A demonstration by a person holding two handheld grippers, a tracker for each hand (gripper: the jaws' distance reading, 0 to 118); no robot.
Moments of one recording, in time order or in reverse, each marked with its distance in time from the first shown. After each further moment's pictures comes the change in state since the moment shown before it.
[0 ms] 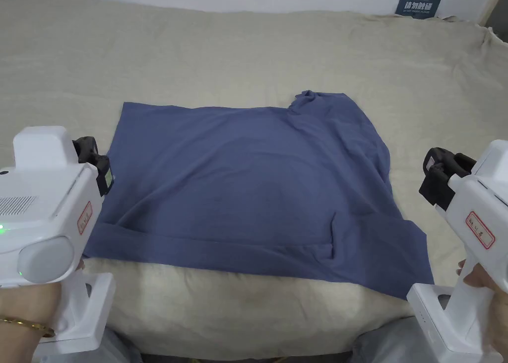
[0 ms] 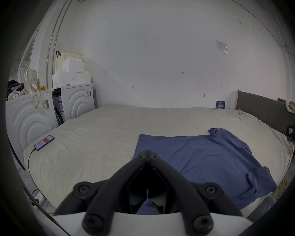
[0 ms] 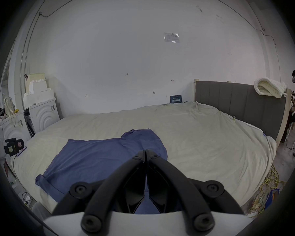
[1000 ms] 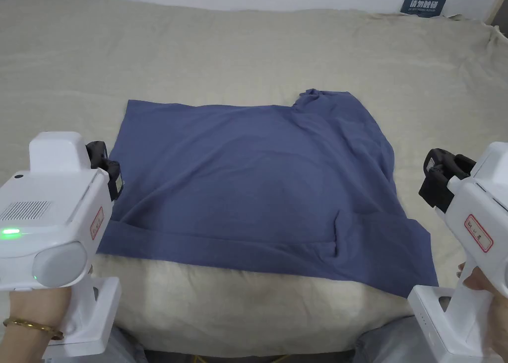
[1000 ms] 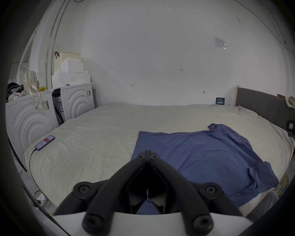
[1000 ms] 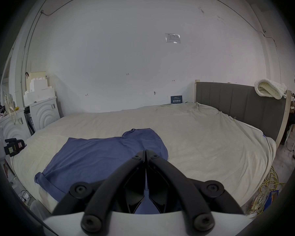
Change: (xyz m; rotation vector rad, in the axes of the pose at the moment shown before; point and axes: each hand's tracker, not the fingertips) left arm 0.006 -0.009 0.003 -0.012 -0.003 -0.027; right arm -0.006 -0.003 0.002 0.003 0.005 0.020
